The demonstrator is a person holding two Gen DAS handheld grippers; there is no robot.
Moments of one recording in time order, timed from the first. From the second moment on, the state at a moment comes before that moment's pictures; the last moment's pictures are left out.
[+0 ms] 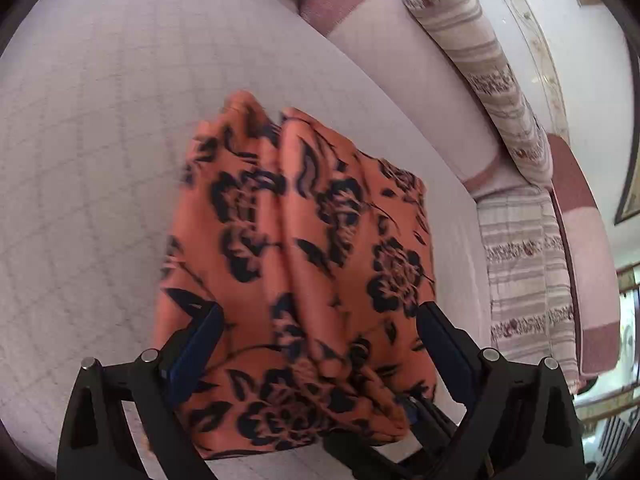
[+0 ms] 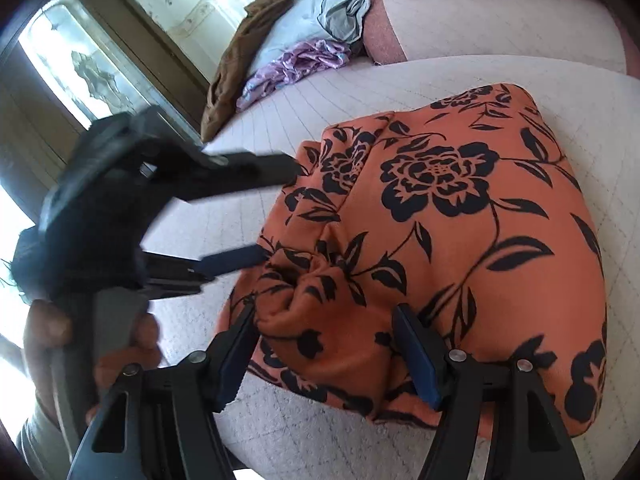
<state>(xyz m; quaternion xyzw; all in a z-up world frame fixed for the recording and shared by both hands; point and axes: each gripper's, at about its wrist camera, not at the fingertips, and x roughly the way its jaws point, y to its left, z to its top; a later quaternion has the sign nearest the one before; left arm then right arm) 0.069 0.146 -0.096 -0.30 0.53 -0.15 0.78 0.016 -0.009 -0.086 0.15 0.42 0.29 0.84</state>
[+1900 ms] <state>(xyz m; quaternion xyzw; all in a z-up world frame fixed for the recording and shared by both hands) 0.030 0.218 -0.070 -0.22 0.54 -0.14 0.80 -0.044 -0.132 -0.097 0.26 0.43 0.29 0.82</state>
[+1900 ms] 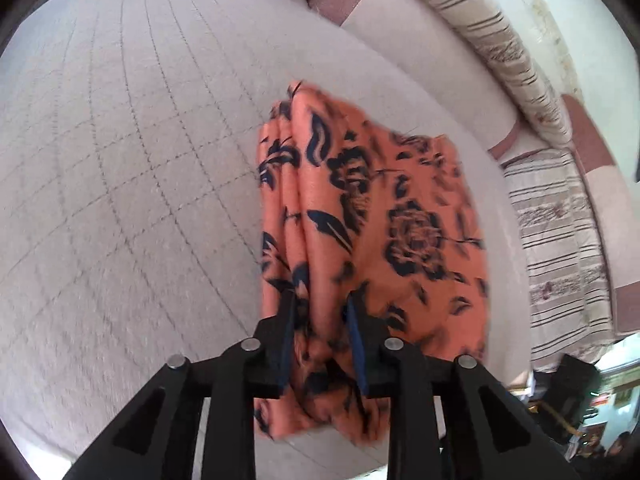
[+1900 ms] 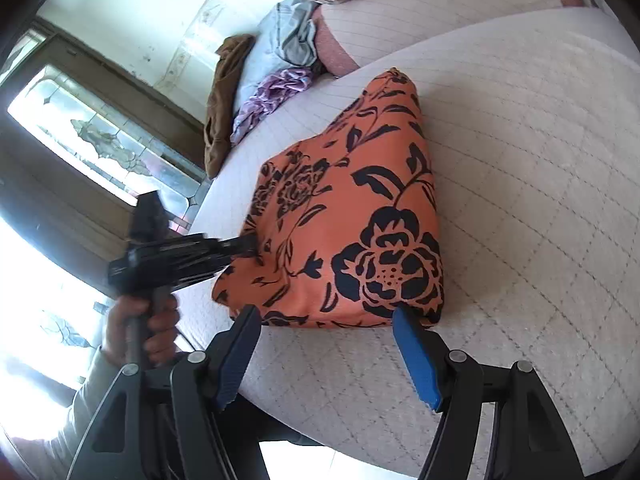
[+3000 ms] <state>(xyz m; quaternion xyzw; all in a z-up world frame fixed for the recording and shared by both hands) -0.023 0.210 -0.090 -0.20 0.54 -0.08 0.81 -0.020 -0.176 -0.093 0.32 0.41 0.27 0.81</state>
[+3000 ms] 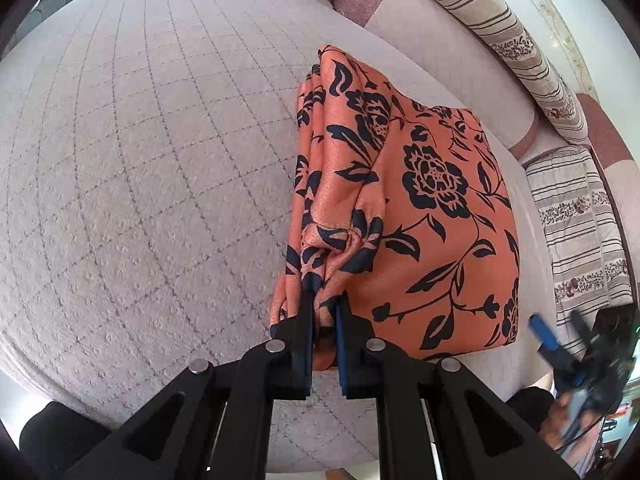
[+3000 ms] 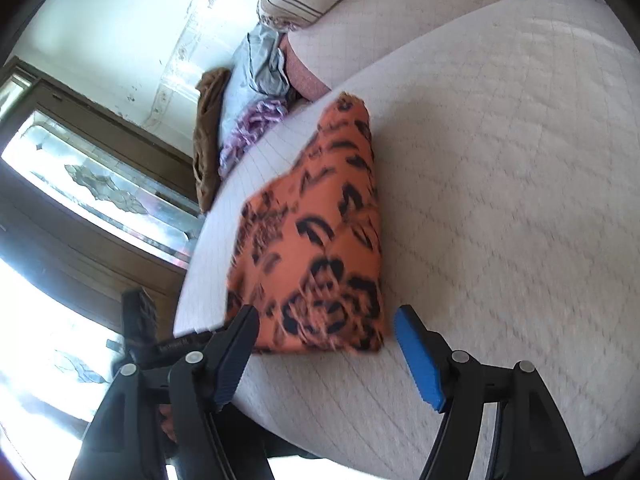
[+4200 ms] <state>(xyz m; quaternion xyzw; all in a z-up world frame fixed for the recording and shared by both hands) 0.018 0.161 -0.098 -0.06 0.52 -0.04 0.85 0.050 -0.190 -0.130 0.45 0.44 0.27 0.73</state>
